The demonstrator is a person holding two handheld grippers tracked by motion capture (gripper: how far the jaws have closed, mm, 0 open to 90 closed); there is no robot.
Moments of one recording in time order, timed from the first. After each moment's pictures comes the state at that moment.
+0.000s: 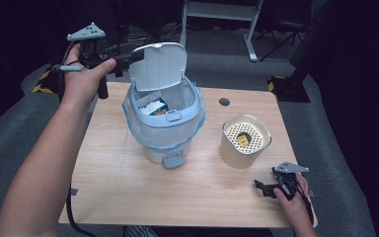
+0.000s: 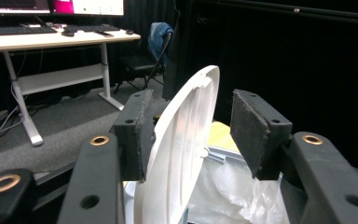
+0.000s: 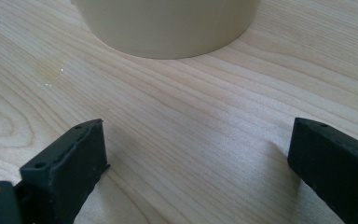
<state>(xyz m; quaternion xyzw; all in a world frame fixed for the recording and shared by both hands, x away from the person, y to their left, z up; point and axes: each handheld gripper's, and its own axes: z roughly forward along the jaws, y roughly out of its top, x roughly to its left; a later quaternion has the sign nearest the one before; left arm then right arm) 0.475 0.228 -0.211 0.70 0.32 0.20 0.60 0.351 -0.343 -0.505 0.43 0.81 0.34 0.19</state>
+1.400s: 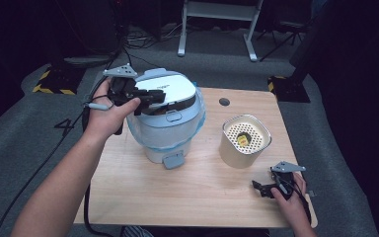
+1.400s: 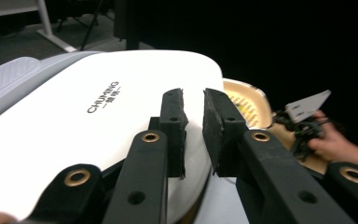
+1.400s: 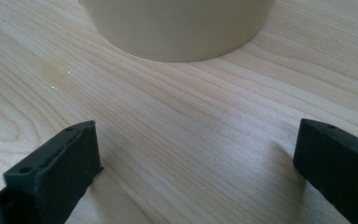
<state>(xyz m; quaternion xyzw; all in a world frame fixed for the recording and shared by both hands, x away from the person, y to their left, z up) 0.425 0.171 -0.260 0.78 0.30 0.10 0.54 0.352 -0.336 -0.506 0.42 0.82 0.34 0.18</state>
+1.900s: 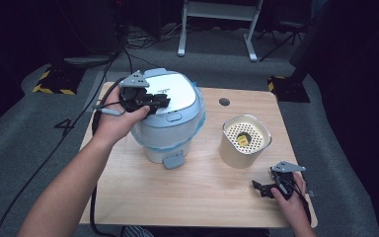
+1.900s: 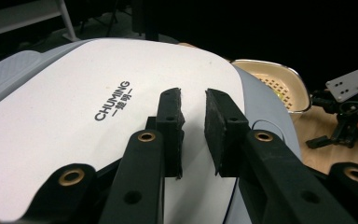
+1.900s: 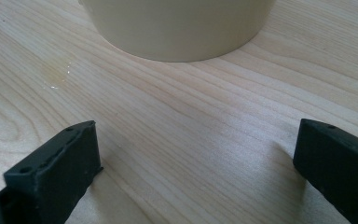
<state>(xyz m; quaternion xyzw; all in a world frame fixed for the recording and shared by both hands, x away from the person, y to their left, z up) 0.426 0.154 -0.275 0.81 0.29 0.16 0.49 0.352 -0.336 -0.506 0.42 0.82 0.34 0.18</state>
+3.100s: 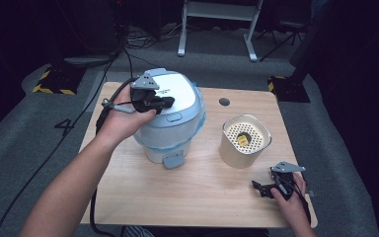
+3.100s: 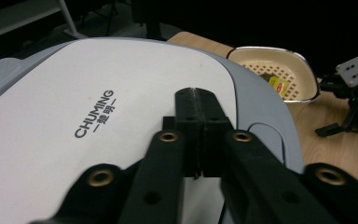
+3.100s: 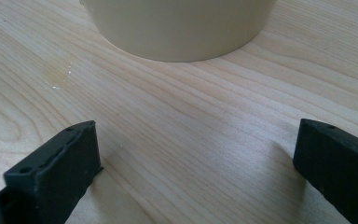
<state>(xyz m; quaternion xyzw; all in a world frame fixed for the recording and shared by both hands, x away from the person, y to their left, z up) 0.429 0.137 -0.276 0.82 0.28 0.15 0.48 0.352 -0.335 -0.506 0.42 0.82 0.34 0.18</state>
